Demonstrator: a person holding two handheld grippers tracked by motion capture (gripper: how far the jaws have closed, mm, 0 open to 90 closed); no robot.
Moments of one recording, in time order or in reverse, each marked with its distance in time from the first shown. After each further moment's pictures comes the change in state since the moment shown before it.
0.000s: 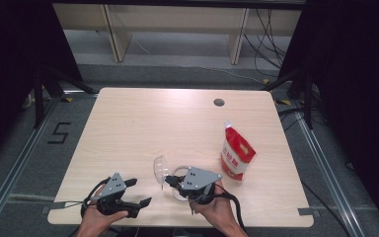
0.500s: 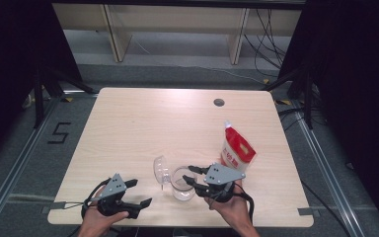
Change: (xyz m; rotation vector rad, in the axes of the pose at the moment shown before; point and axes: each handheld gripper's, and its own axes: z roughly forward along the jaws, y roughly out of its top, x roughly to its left) left arm -0.002 -0.002 0.001 -0.003 -0.002 -0.013; right arm -0.022 -0.031 -0.032 -0.039 -0.122 0.101
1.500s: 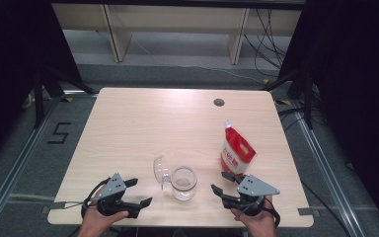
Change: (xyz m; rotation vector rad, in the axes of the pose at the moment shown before) left arm -0.001 0.003 -0.002 -0.015 0.003 0.006; right arm -0.010 -0.052 -0.061 0.017 -0.146 0.138
